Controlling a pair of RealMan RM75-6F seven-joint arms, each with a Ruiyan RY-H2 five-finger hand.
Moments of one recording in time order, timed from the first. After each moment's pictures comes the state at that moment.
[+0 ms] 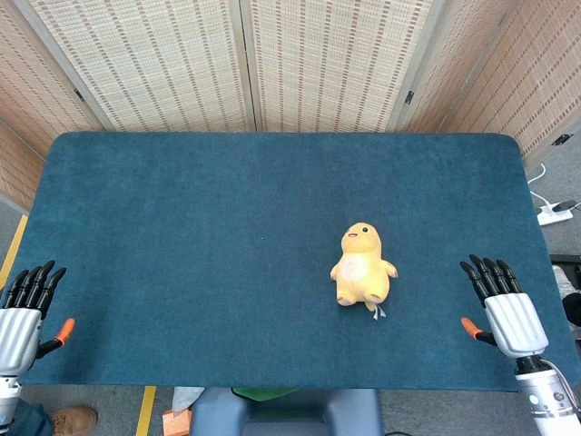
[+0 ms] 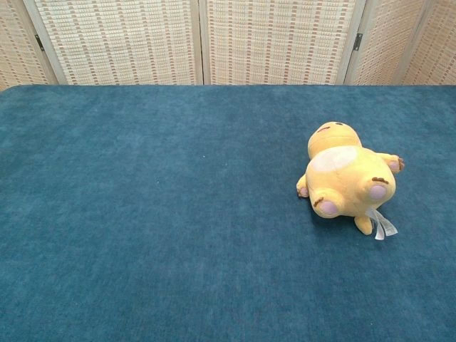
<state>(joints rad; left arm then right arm) -0.09 -1.16 -0.03 -1.51 1.58 1.55 0.01 0.13 -1.17 0.02 -1.57 -1.57 1.41 -0.09</state>
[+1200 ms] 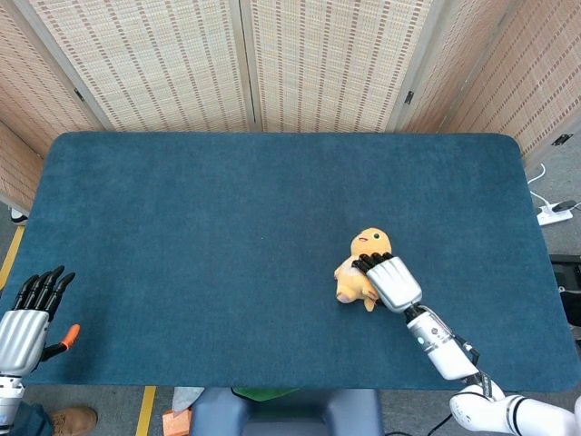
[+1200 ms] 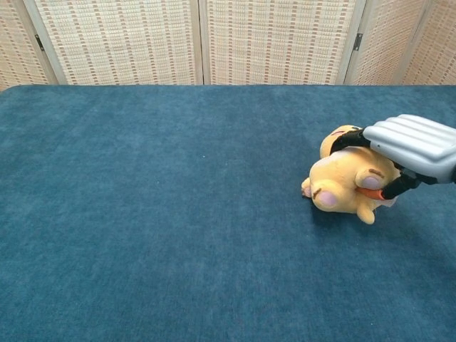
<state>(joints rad) -0.11 -1.13 0.00 -1.55 1.57 1.48 0.00 0.50 -1.55 0.10 -1.31 -1.55 1.11 -0.26</state>
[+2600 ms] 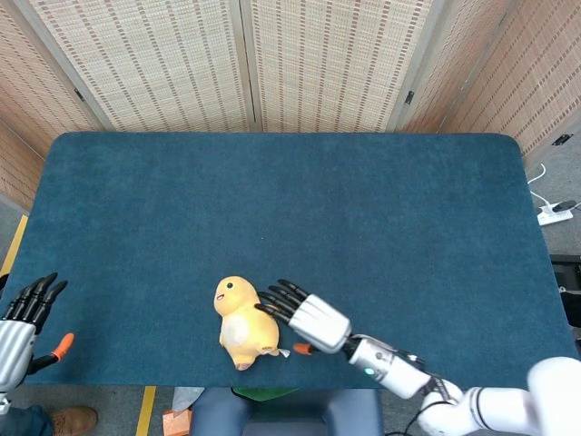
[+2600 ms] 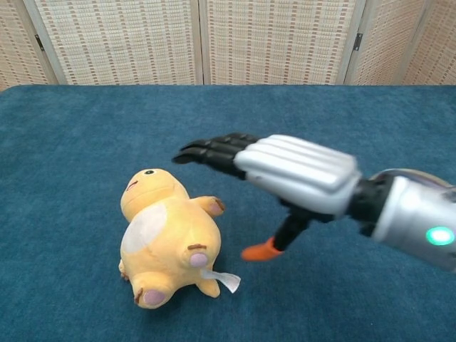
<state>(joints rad) -0.07 -1.11 0.03 -1.48 1.70 1.60 -0.16 0.67 -1.58 -0.03 -1.51 -1.74 1.13 -0.10</state>
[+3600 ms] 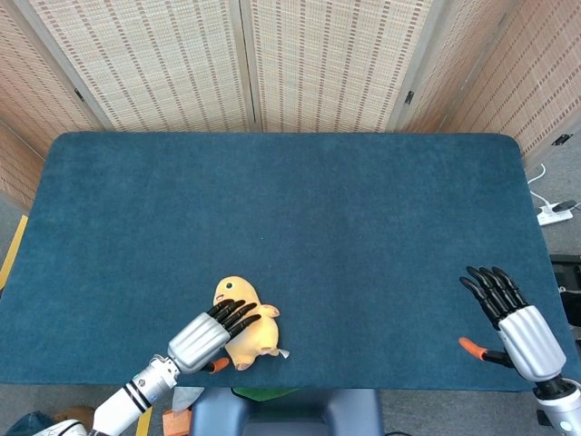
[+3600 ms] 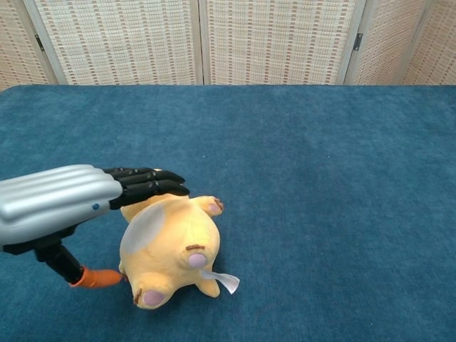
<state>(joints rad) -0.48 -1.41 -0.02 -1.79 1.64 0.92 0.36 0.17 -1.15 -0.15 -1.41 -1.77 1.74 0.26</state>
